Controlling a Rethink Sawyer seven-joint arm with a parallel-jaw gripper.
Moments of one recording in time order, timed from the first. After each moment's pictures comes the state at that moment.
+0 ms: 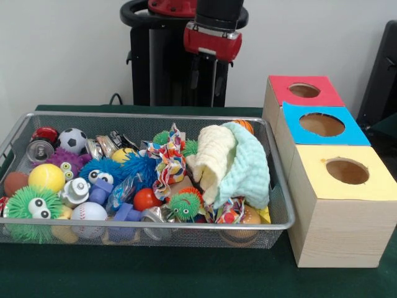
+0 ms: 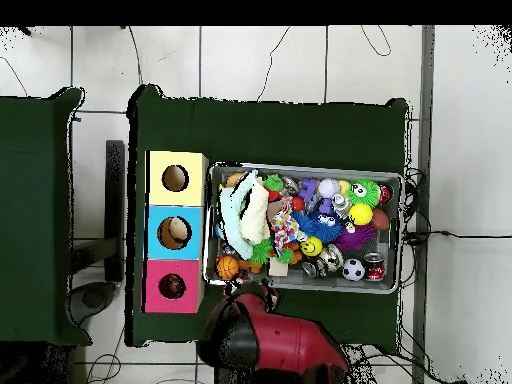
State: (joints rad) arm -0.16 -0.84 -0.13 2.15 -0.16 0.08 2.06
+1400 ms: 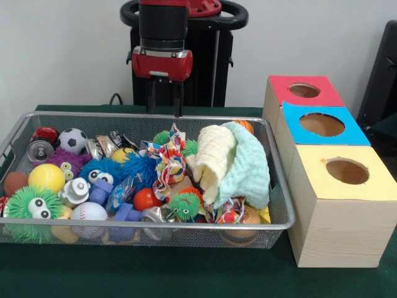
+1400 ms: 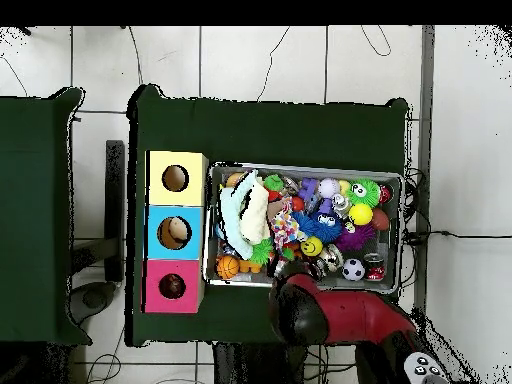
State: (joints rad) arm -0.59 -0.80 0.18 2.07 -0.49 0.09 2.06
